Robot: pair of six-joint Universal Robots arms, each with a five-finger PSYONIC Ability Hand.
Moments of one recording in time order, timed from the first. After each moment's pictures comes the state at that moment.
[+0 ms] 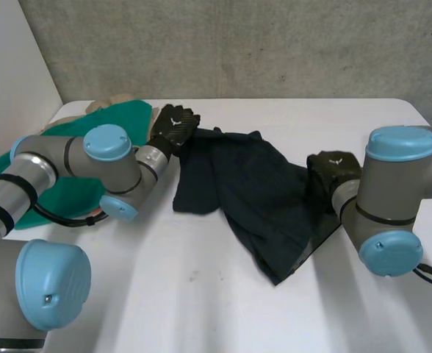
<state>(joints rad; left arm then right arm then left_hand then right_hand) 4.28 -2.84 -0.42 3.35 -1.31 3.53 1.98 -0.93 1.32 -0.08 1.65 2.94 1.15 1.19 1.19 1.20 0.96 0.96 1.17 1.16 1.18 0.96</state>
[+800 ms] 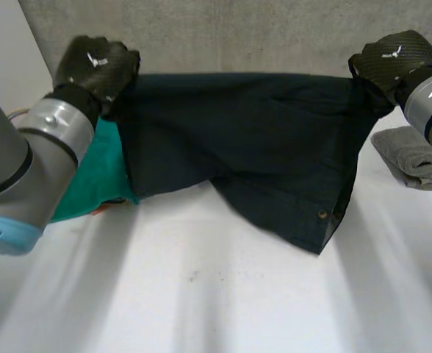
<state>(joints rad) 4.26 -1.77 -1.37 3.29 -1.57 3.59 1.86 -1.28 1.13 0.20 1.47 2.56 1.15 1.20 1.19 1.20 0.96 0.99 1.17 1.18 1.19 0.98</state>
